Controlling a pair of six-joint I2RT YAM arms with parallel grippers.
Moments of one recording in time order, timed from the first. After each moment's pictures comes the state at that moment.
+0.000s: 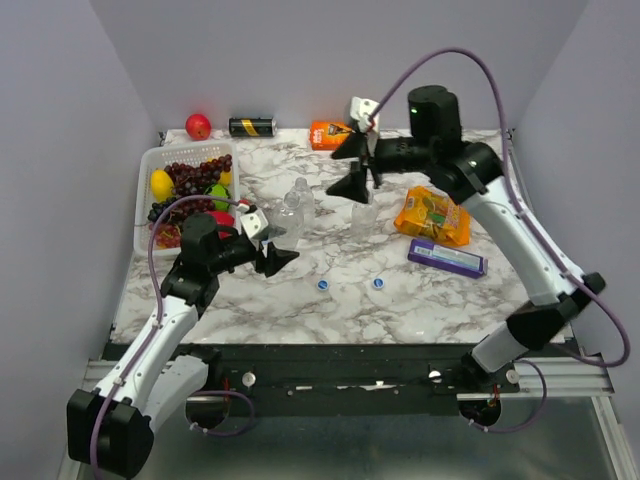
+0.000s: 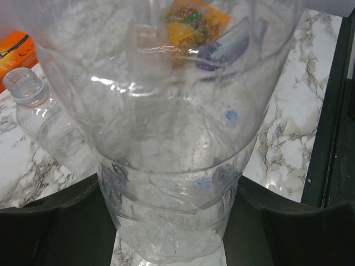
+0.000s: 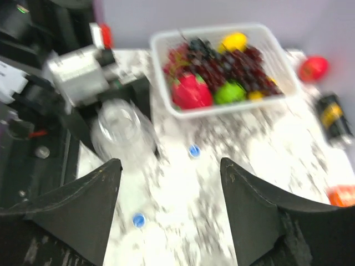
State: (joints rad) left arm -0.28 0.88 0.61 0.06 0.82 0.17; right arm 0.65 1.67 2.00 -0.70 -0.79 -0.40
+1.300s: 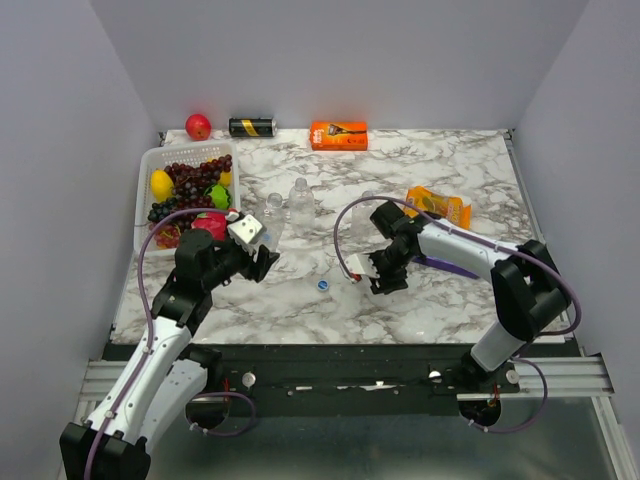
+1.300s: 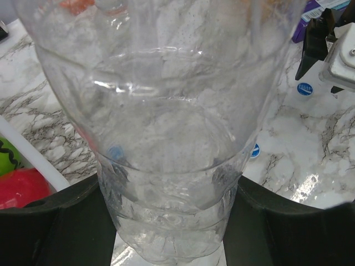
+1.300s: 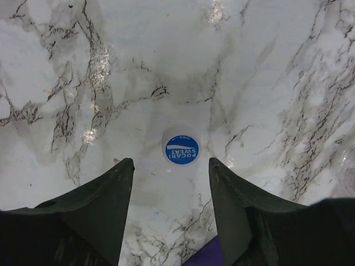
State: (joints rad) left arm -0.30 0.68 0.55 -0.17 0.44 0.19; right arm 0.61 1.64 1.06 -0.82 -0.41 -1.30
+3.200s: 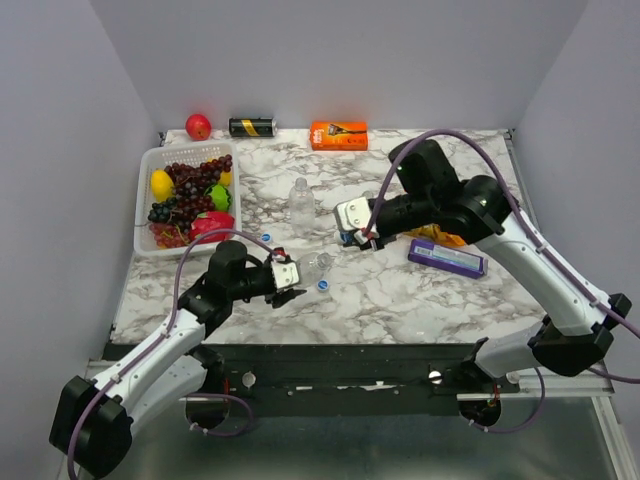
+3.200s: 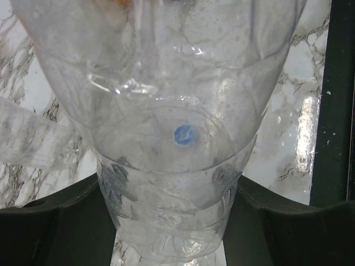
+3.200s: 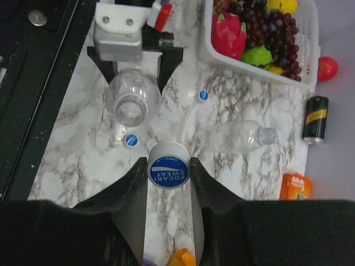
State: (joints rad) left arm -0.51 0.81 0.41 -0.05 0.65 0.56; right arm 0.80 1.38 1.72 -1.02 -0.61 -0.99
